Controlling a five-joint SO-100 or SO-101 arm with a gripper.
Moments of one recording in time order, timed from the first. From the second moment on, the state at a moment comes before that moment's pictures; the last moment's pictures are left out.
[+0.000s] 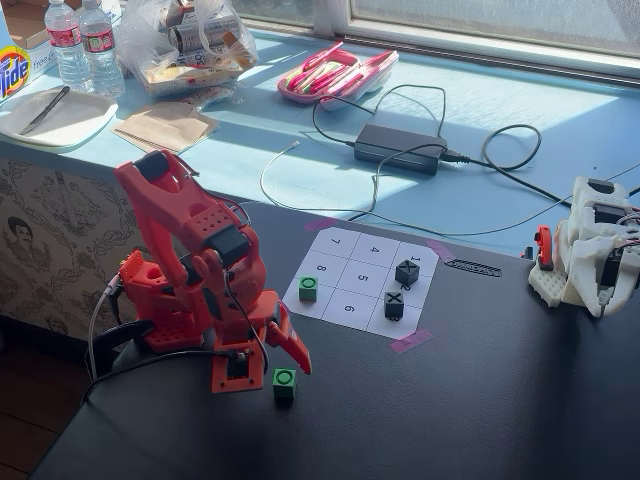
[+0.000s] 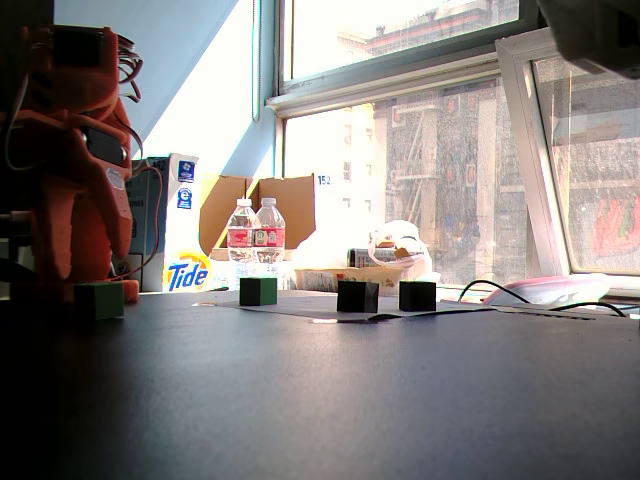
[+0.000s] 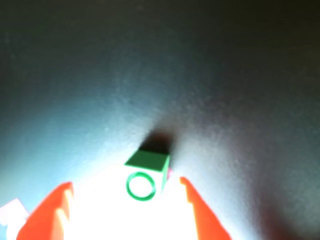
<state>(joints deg) 29.4 137.5 143.4 50.8 -38.5</state>
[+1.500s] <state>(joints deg) -10.5 123.5 127.0 60.0 -32.1</state>
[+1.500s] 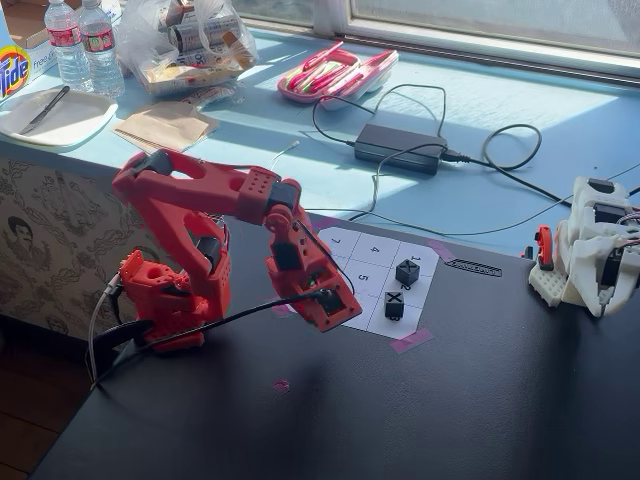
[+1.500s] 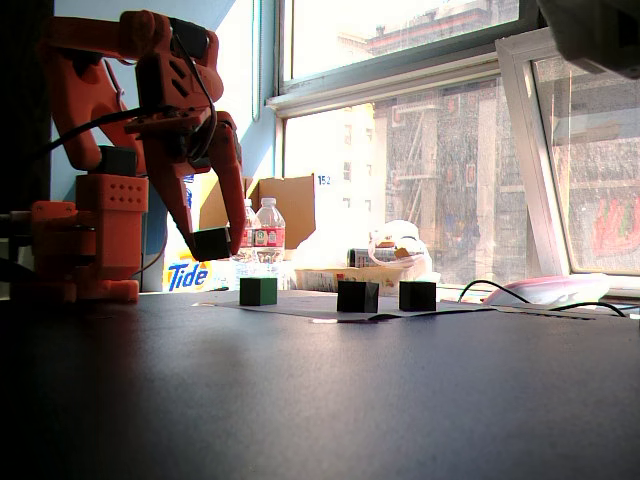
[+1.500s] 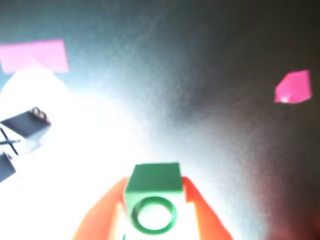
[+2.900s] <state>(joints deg) -24.1 89.1 102.0 64.1 -38.4</state>
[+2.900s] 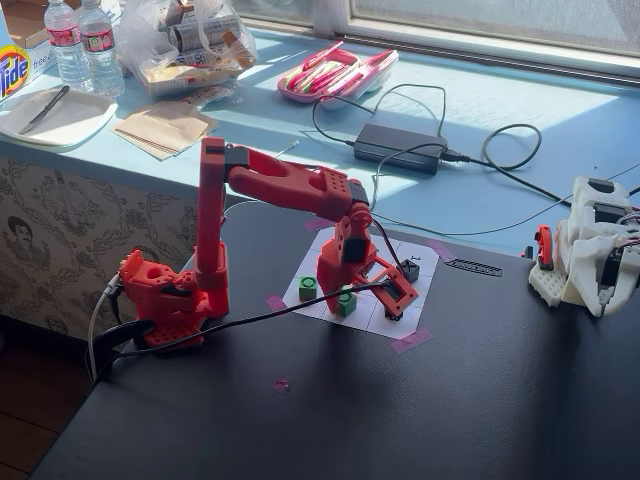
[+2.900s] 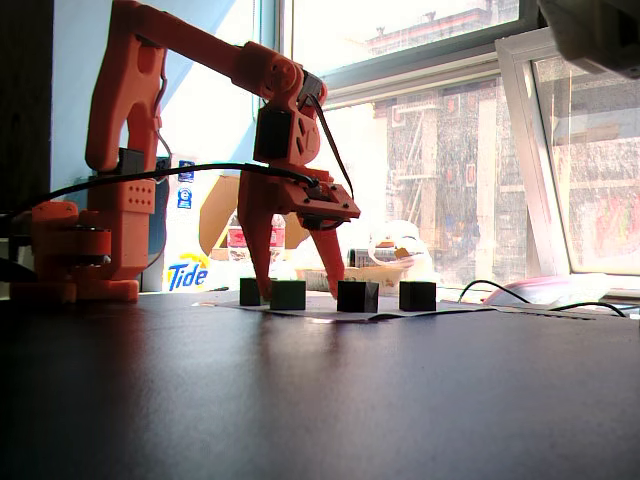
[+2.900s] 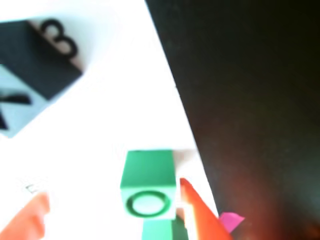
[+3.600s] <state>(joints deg) 2.3 128.4 117.7 63.6 -29.4</state>
